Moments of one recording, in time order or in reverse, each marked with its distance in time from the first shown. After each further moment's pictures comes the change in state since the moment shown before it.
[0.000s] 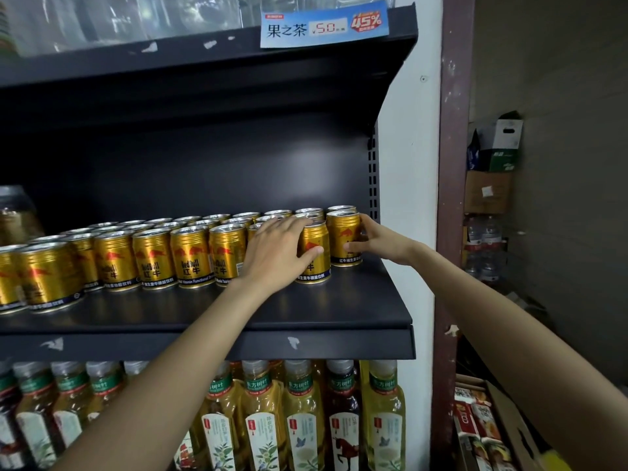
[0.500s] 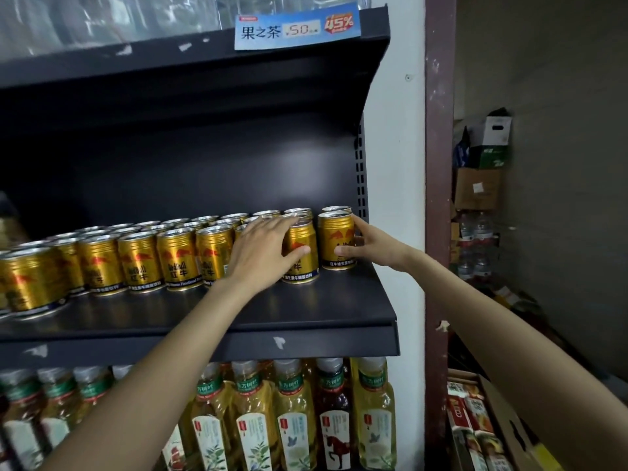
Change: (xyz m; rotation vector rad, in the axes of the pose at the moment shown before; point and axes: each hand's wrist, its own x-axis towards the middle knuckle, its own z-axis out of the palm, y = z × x) left_hand 0.001 0.000 -0.001 0.003 -0.039 -0.022; right_hand -0.019 0.004 -0.001 0.000 0.010 -0.078
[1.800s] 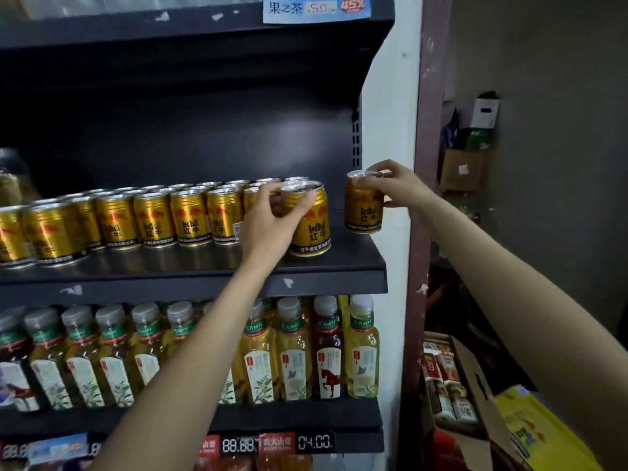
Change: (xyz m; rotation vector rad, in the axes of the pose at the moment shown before) left_hand -0.056 0.032 -0.026 -0.911 0.201 -0.384; right_hand -0.055 -0.063 -0.016 0.058 0.408 0.168
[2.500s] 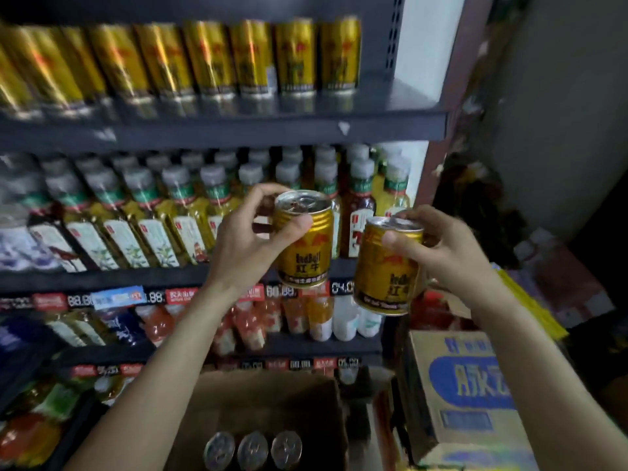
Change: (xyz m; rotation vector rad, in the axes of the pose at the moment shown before) left_hand -0.166 -0.089 -0.114 -0.141 -0.311 0.024; right_hand -0.272 0.046 0.108 -0.013 -0.019 0.103
